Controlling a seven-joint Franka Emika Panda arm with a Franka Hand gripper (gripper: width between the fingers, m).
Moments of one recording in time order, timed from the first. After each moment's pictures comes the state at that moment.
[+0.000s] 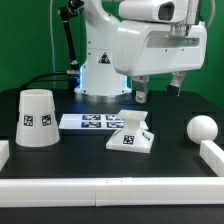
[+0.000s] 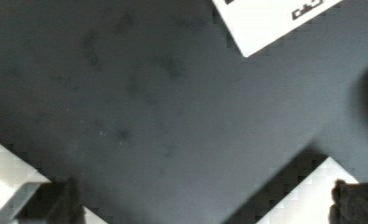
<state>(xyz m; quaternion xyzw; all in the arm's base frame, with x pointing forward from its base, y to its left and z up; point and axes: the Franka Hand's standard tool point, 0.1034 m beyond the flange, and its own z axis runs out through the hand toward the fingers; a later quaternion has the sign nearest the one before) 0.536 0.054 0.113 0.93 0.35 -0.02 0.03</state>
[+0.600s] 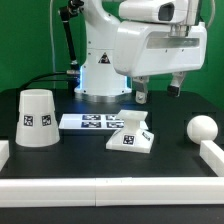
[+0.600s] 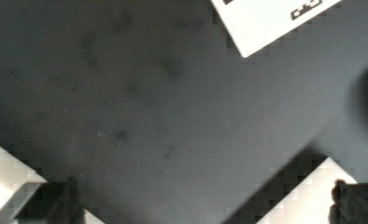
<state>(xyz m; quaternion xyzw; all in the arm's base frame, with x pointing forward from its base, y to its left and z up) 0.535 0.053 0.112 0.93 0.35 -0.02 0.03</state>
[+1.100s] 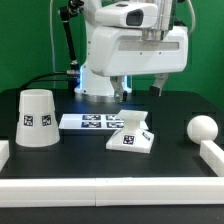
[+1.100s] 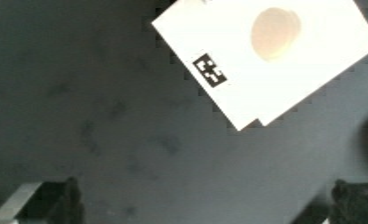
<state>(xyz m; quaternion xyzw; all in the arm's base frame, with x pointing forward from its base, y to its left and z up) 0.495 0.028 0.104 0.96 0.28 -0.02 0.03</state>
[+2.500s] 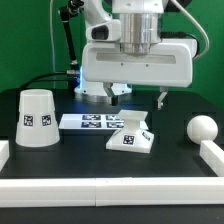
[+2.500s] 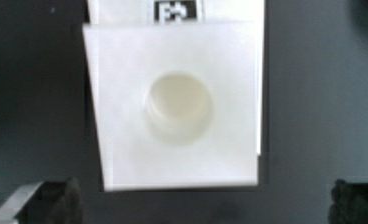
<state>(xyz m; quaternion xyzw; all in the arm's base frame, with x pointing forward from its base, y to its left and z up) 0.457 0.029 0.076 0.99 -0.16 -0.01 -0.01</state>
